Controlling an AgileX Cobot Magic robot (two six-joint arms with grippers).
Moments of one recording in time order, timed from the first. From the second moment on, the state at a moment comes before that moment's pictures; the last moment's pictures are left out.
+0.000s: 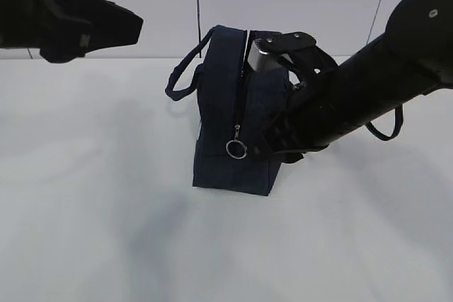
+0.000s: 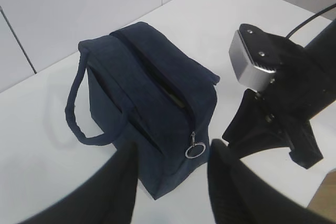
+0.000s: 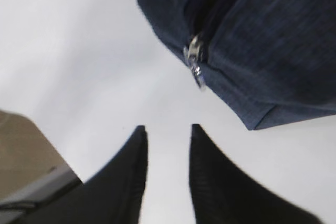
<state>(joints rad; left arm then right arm) -0.69 1.15 -0.97 -0.26 0.38 0.27 0.47 1.67 -1.08 0.67 0.63 -0.73</state>
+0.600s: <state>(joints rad) -0.61 1.04 -0.97 -0.27 0.44 0.27 0.34 1.63 -0.88 1.25 0.70 -1.38</state>
